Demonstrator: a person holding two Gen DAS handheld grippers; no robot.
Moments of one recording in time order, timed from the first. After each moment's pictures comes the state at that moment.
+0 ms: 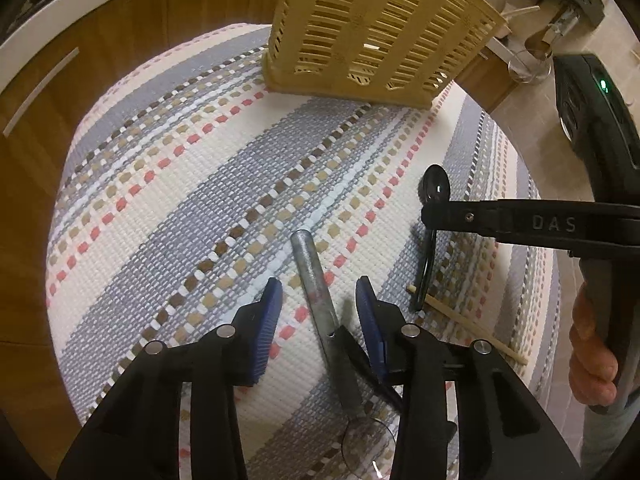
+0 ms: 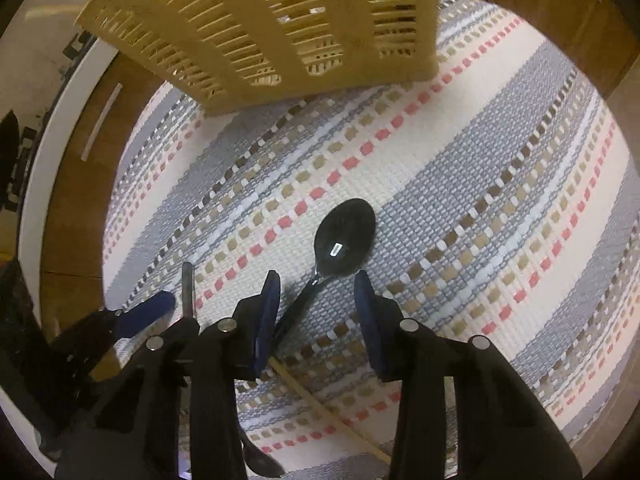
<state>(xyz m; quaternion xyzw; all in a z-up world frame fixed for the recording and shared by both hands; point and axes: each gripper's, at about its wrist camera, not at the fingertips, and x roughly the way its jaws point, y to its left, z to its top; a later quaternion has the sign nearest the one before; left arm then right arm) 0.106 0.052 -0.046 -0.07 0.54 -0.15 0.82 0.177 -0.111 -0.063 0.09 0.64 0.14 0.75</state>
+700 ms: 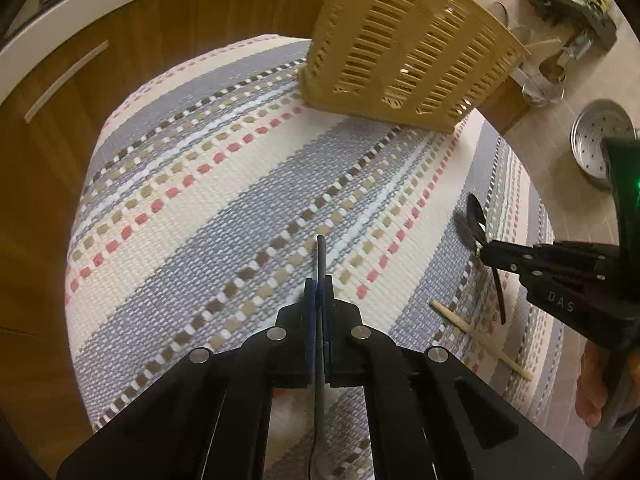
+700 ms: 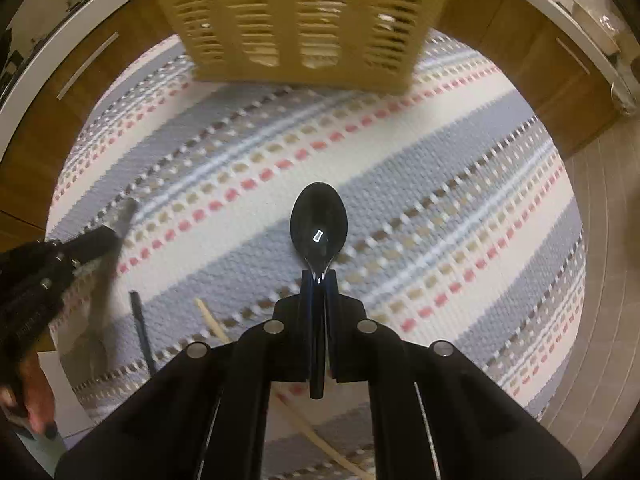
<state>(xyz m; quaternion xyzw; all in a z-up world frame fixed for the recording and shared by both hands) 0.101 0.083 -0.039 -0.10 0.53 -0.12 0.83 0.136 -0.085 -0.066 -0.05 0.61 0.11 0.79</state>
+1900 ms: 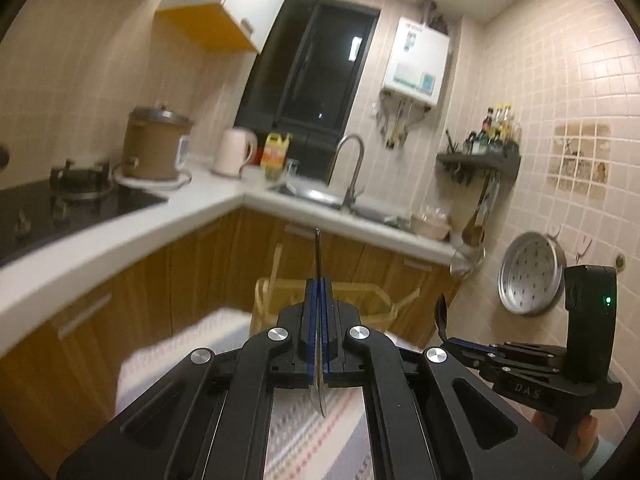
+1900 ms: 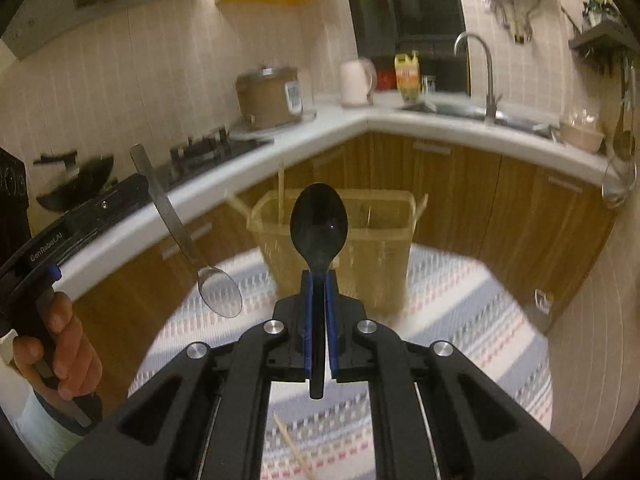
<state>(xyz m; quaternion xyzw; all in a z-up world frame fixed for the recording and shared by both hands) 0.051 0.072 0.157 -0.12 0.13 -0.16 0.97 0.081 -0.178 0.123 0.04 0.29 0.21 0.93</state>
